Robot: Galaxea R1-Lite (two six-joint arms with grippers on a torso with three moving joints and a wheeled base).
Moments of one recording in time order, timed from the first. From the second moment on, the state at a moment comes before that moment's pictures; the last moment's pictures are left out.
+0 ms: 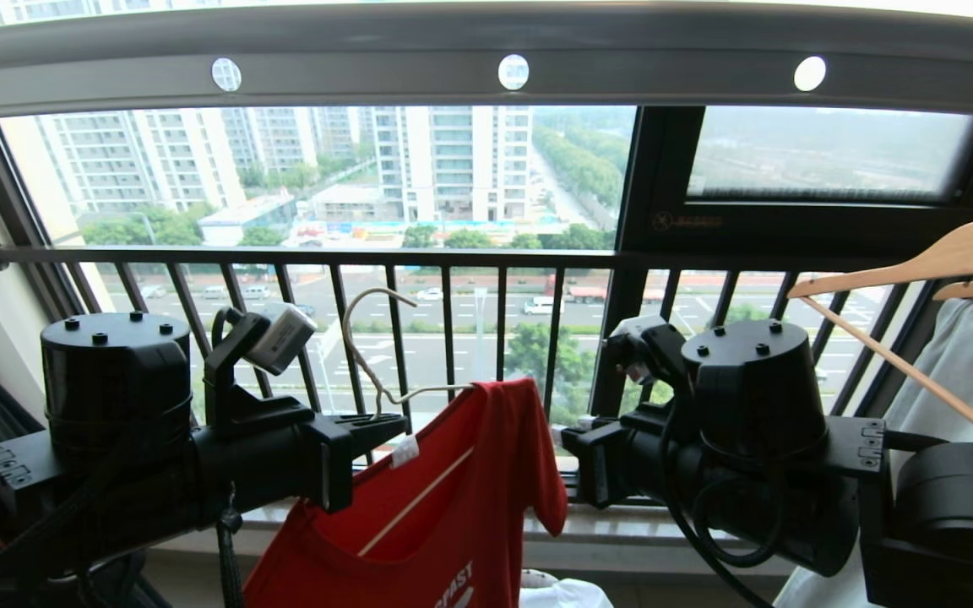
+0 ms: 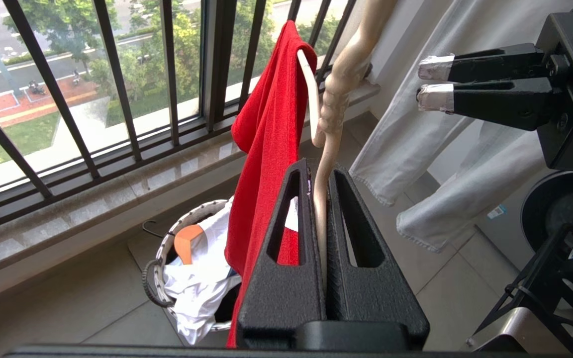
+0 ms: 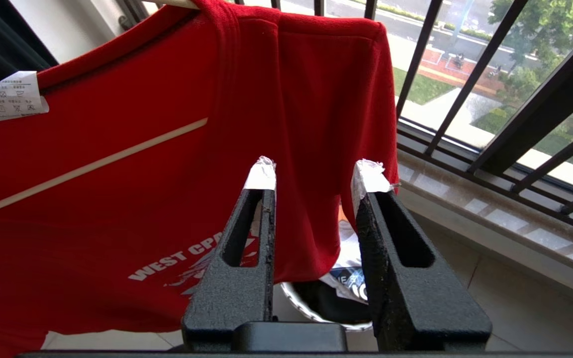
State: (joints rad) left arm -0.49 1.46 -0.57 -0.63 -0.32 -0.19; right arm 0.77 1.70 -0.81 -0.47 -0.20 0.23
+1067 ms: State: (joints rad) left arm -0.50 1.47 -0.57 -0.67 -0.31 -0.21; right arm 0.90 1.97 -0.85 -0.85 -0.55 0.26
